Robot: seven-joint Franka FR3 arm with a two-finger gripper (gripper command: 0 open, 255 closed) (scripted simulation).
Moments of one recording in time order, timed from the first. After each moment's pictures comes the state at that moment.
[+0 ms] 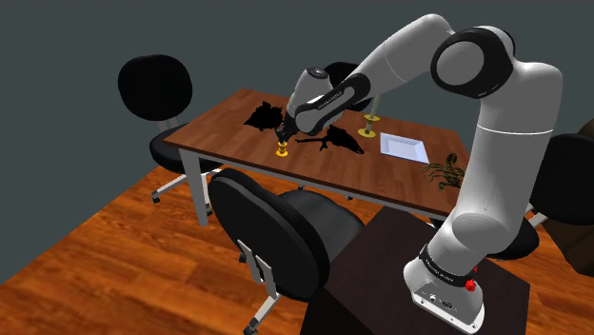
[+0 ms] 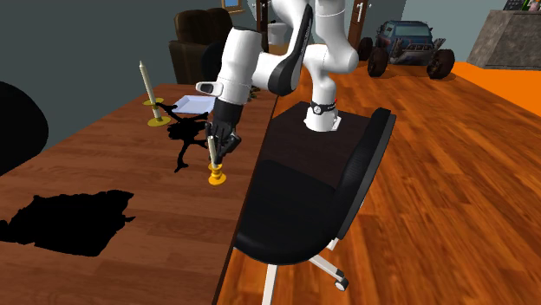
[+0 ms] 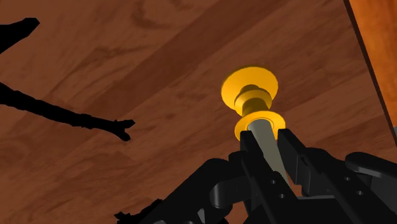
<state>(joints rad) -0.03 0.30 -0.01 -2.08 -0.14 2.81 0.21</state>
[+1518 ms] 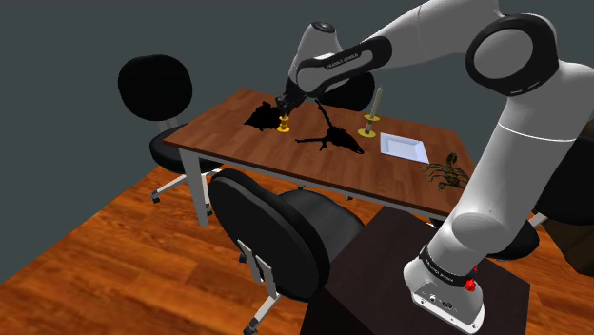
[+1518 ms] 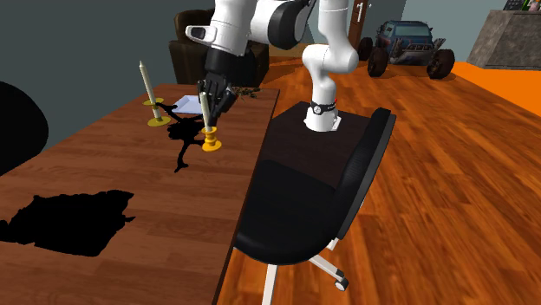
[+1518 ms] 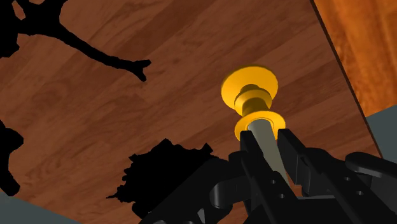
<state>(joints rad) -0.04 0.14 0.02 -1.97 -0.10 2.54 0.17</state>
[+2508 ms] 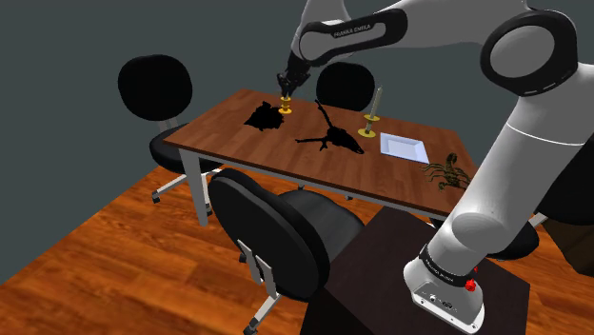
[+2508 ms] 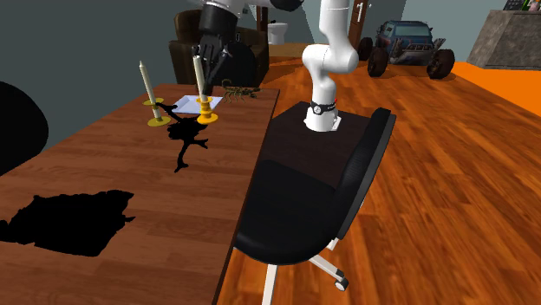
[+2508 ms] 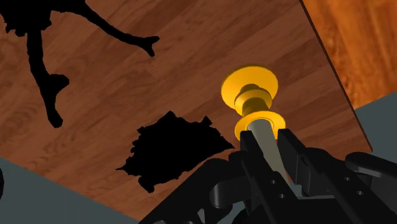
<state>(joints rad) -0.04 0.07 0.02 -1.85 -0.08 2.35 0.14</state>
